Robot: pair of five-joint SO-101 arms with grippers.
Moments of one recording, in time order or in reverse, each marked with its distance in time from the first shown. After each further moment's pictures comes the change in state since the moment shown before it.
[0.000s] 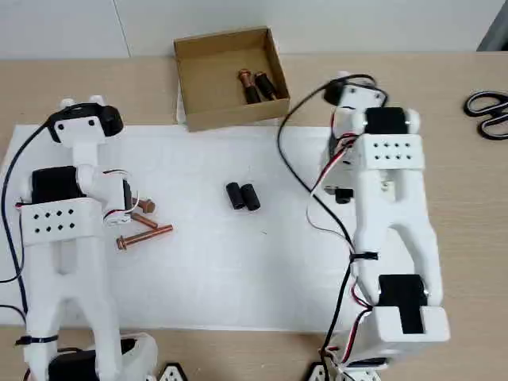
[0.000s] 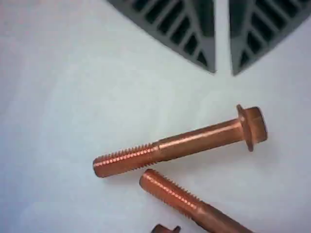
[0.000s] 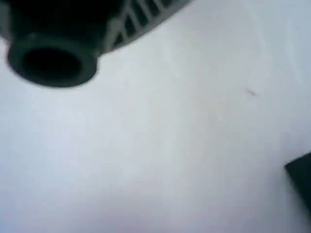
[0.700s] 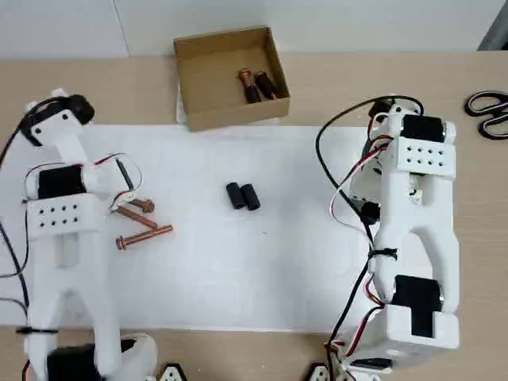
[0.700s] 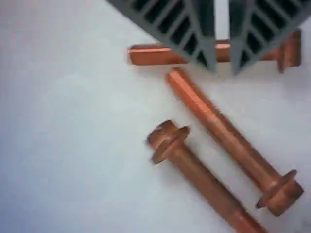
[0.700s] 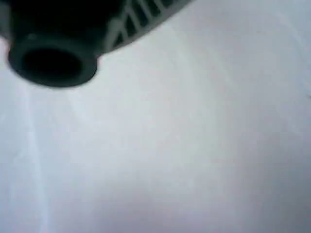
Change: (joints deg) left arm -0.9 4.7 3.8 -13.8 12.9; right arm 7.9 -0.5 4.7 2.9 -2.5
